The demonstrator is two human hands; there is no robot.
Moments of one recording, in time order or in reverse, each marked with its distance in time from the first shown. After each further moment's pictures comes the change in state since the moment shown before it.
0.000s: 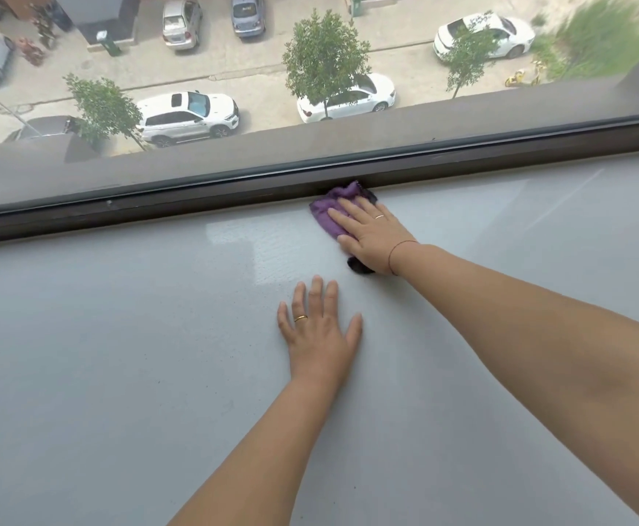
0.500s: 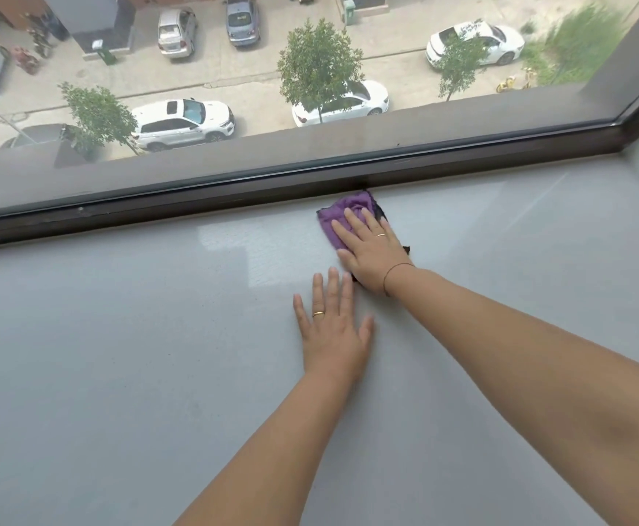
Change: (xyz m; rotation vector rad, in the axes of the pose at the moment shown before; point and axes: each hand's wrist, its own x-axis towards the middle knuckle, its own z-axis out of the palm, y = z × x) left_hand -0.001 0.057 0.004 0.068 -0.053 0.115; right_hand -0.035 0.020 0.010 0.055 0.010 0.106
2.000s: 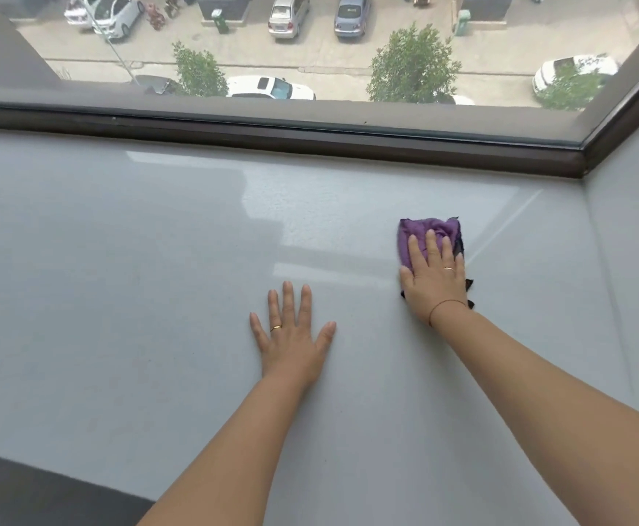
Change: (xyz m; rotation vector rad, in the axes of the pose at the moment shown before) left_hand -0.110 0.121 0.054 -0.093 -0.107 -0.427; right_hand -0.160 0.170 0.004 0.011 -0.018 0.143
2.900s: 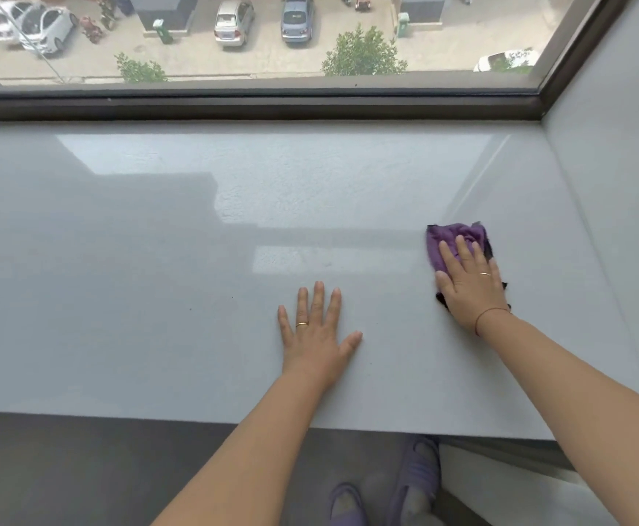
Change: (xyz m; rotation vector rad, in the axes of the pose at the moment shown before) left_hand -0.090 -0.051 0.017 0.105 -0.084 0.296; right_hand -0.136 0.025 0.041 0.016 0.045 0.129
